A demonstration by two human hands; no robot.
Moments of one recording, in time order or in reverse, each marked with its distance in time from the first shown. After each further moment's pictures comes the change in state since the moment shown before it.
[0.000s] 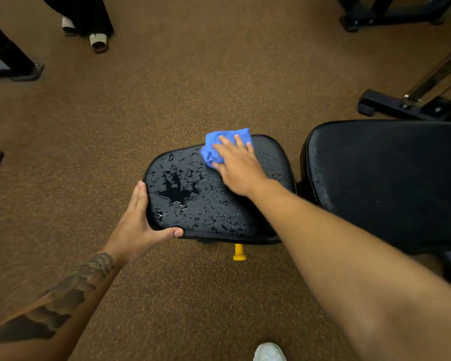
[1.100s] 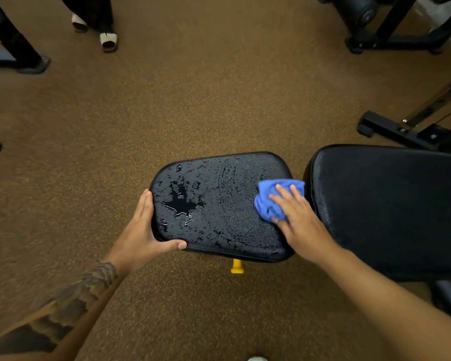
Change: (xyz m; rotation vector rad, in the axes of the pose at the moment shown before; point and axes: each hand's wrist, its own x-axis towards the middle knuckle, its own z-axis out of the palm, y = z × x) left_hand 0.002 0.001 -0.002 -0.029 -0.002 -0.007; right_hand -0.117 0.080 -0.014 0.084 0.032 -0.037
